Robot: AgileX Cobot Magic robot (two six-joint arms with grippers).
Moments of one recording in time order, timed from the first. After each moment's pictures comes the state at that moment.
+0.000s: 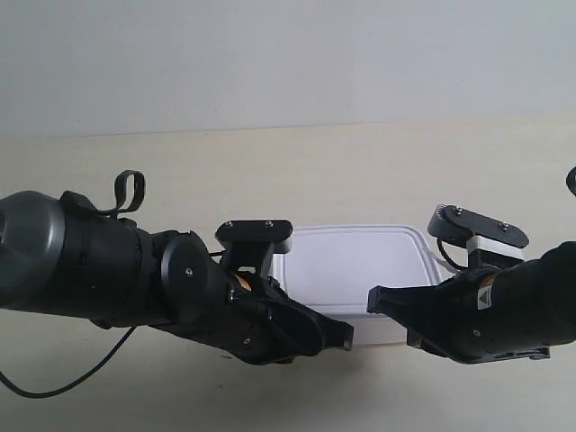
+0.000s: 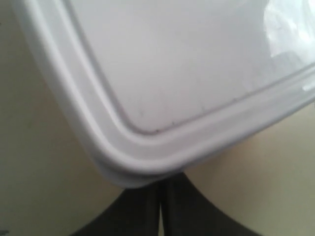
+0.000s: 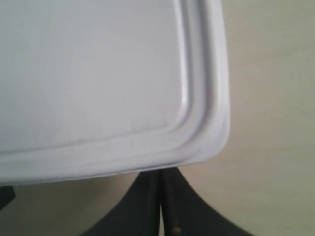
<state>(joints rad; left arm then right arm) -0.74 1.90 -0.92 -0.76 0.13 0.16 0.53 1.57 -0.52 0.17 0.11 0.55</state>
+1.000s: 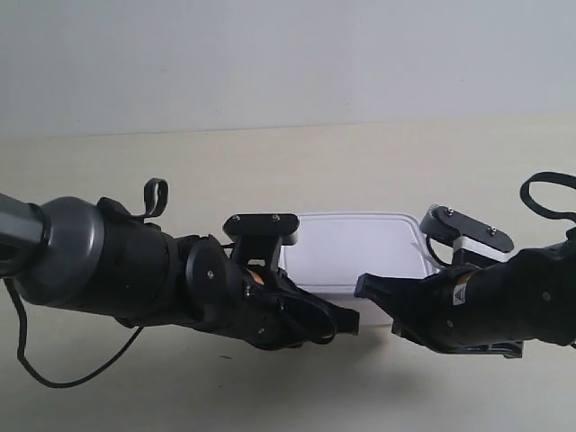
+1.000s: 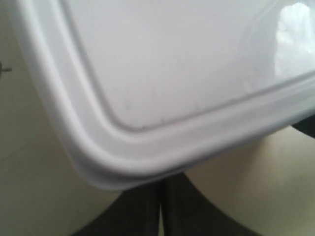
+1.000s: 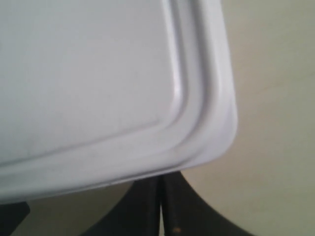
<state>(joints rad) -0.74 1.97 -0.97 -0.76 0.04 0.16 0.53 1.70 -0.55 0.19 -0.02 0.62</state>
